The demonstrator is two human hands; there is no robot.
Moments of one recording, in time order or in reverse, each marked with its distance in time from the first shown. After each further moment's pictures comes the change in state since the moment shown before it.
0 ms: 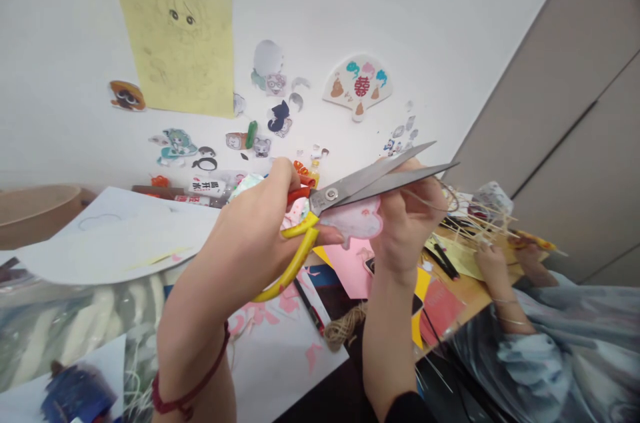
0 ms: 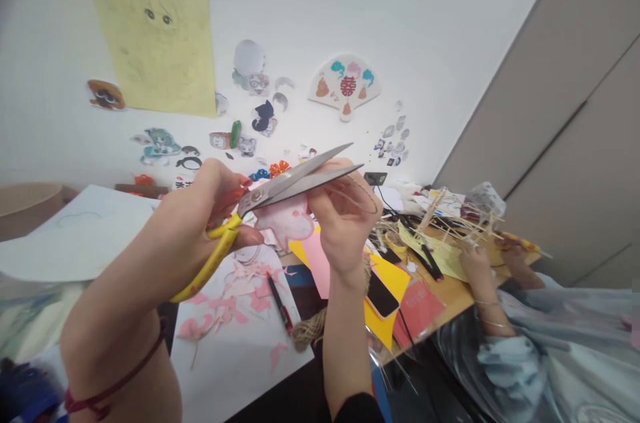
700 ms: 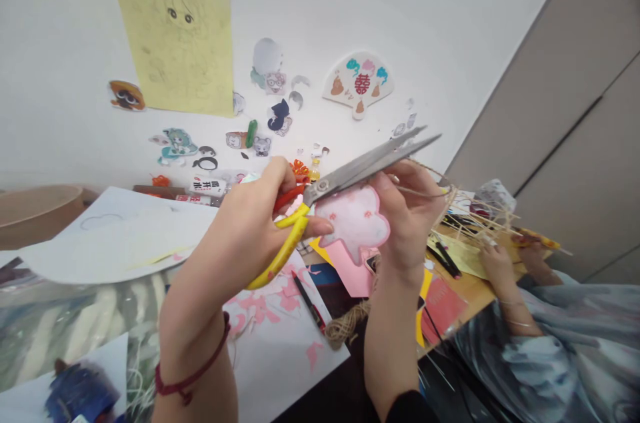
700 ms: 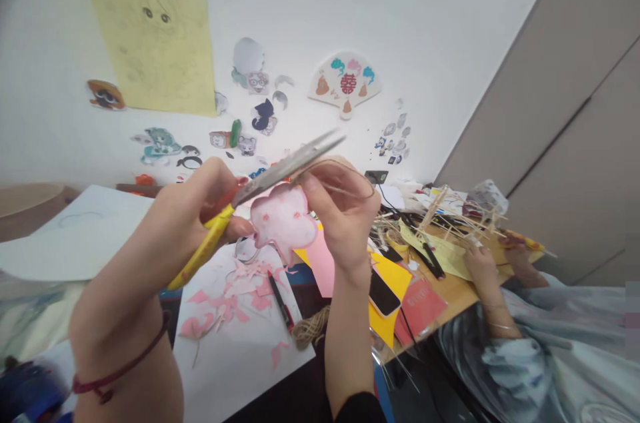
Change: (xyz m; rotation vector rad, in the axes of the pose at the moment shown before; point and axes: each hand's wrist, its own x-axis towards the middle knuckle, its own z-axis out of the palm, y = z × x) left_hand 0.003 -0.013 0.002 -0.119 0.034 0.002; right_hand 0.003 0.000 -0.004 0.041 -0.072 0.081
